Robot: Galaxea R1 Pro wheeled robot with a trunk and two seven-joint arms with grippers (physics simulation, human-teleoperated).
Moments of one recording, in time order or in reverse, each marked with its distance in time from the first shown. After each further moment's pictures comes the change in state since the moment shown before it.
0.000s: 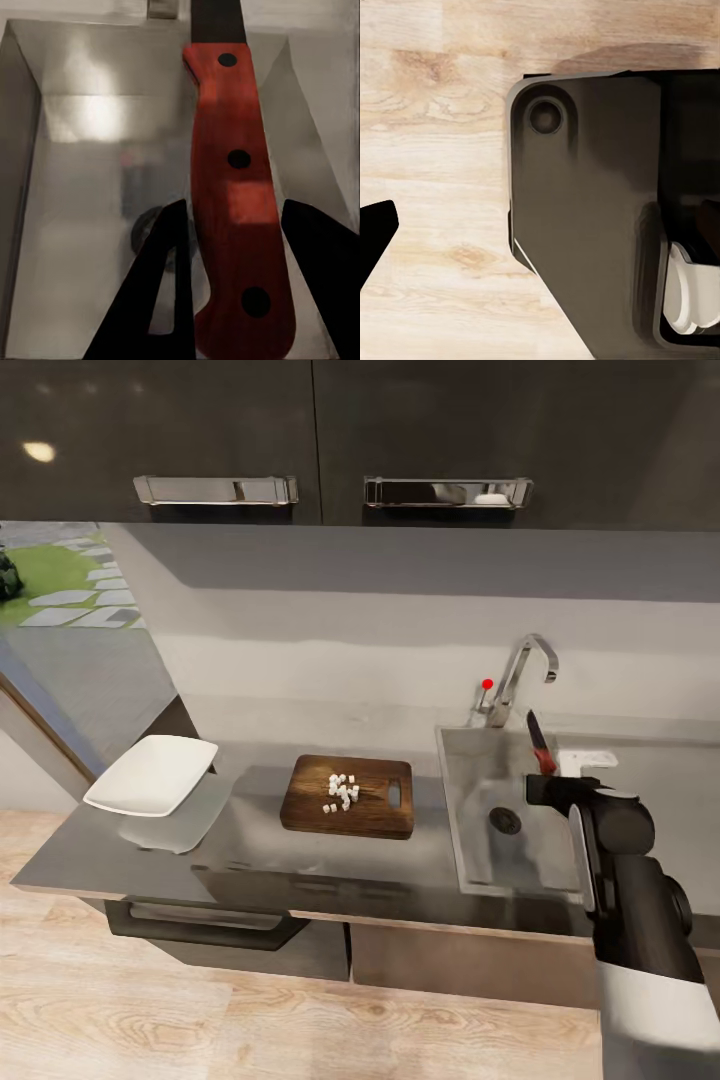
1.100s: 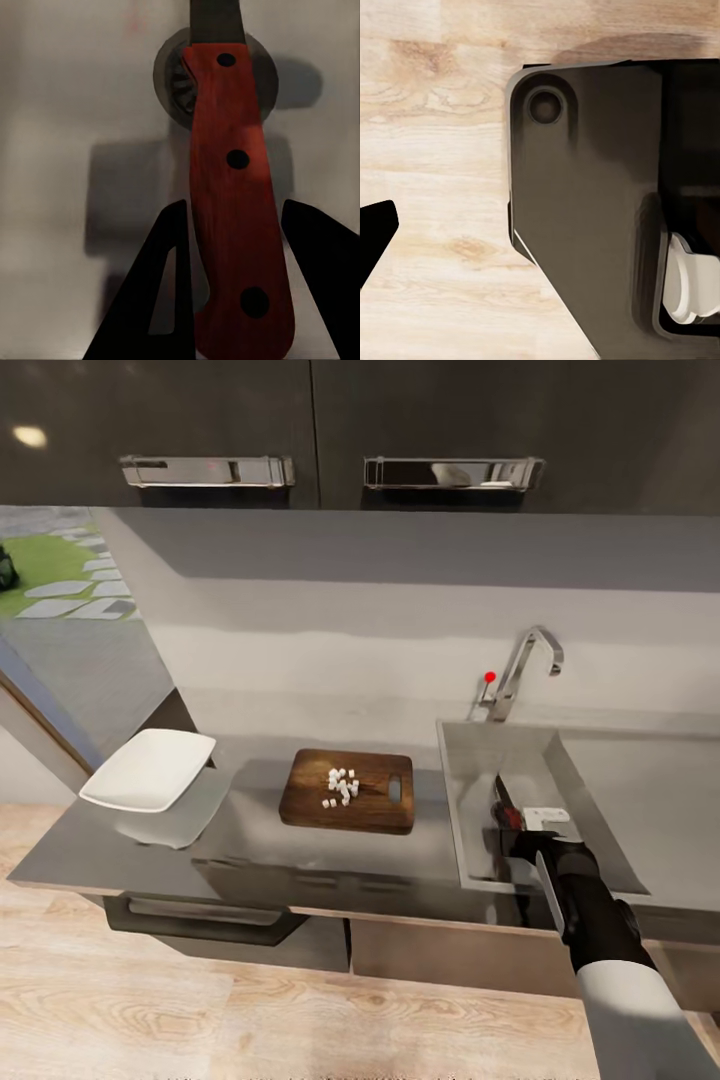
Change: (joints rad) left arm 0.000 0.000 0.000 -0.004 0.000 0.000 0.000; right arm 0.002 -0.006 -0.026 0.522 -0.007 -0.310 0.031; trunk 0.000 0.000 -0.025
